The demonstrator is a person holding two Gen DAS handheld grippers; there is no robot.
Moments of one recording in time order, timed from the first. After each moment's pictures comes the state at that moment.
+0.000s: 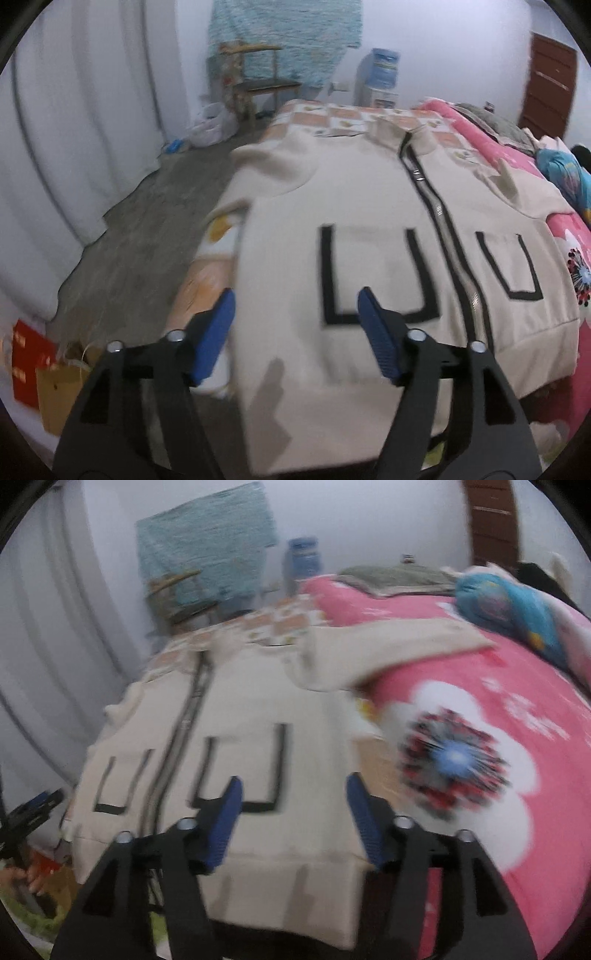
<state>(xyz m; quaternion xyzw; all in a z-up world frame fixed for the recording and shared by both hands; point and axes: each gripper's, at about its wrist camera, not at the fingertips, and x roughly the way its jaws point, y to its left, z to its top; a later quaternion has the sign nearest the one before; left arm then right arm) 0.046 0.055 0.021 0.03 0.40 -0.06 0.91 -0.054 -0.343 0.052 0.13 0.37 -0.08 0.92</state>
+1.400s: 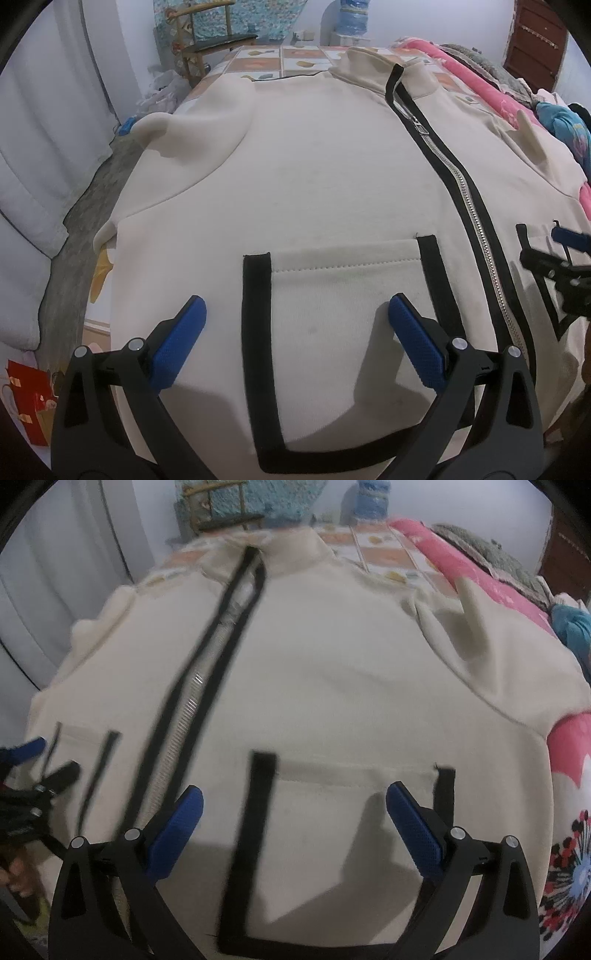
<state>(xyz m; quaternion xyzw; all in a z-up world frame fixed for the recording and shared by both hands) 0.152 0.002 -0.054 0.07 0.48 -0.11 0.87 0.129 -0.260 -0.033 0.03 0.49 -0.03 0.87</state>
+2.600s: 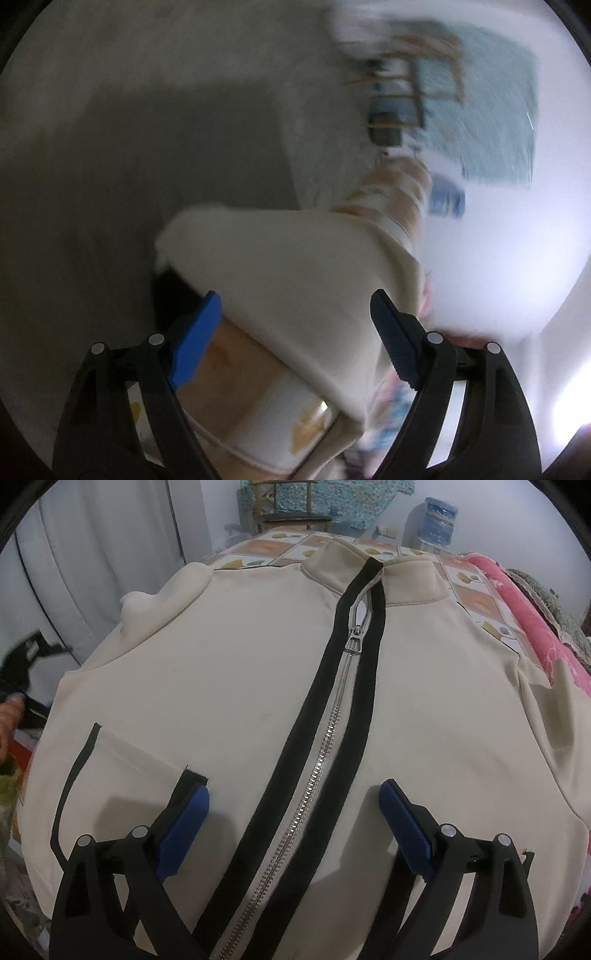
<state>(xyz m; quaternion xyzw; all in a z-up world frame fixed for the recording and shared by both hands) 0.252 0.314 -0.166 -0.62 0.48 -0.04 0.62 0.172 -0.184 -0.045 -0.02 0.50 0.05 0.87</state>
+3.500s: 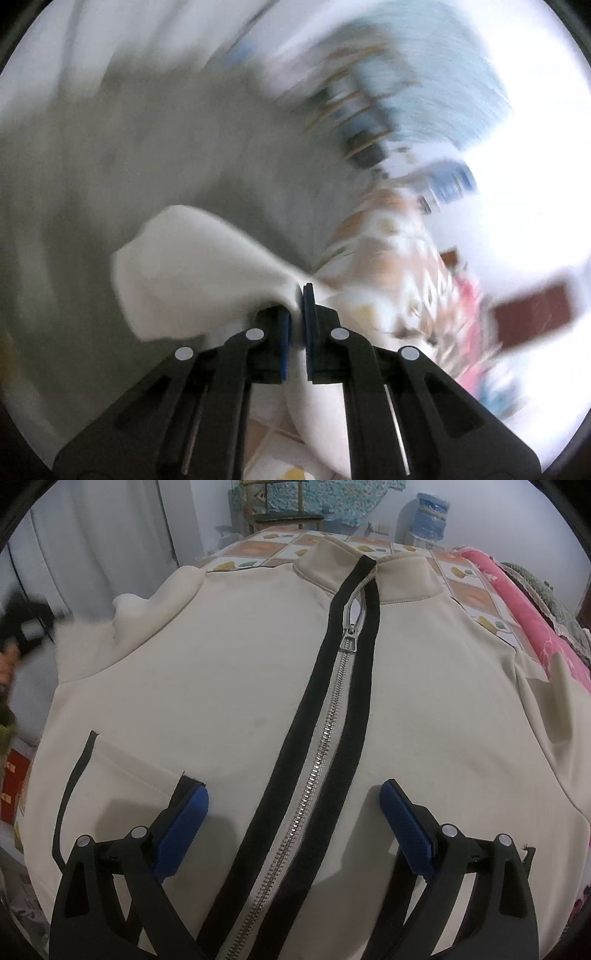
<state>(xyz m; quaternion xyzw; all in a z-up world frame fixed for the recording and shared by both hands) 0.307 0.274 0.006 -0.31 0.40 -0.03 0.86 0.176 -0.185 -0.045 -0.02 0.50 0.04 0.87</state>
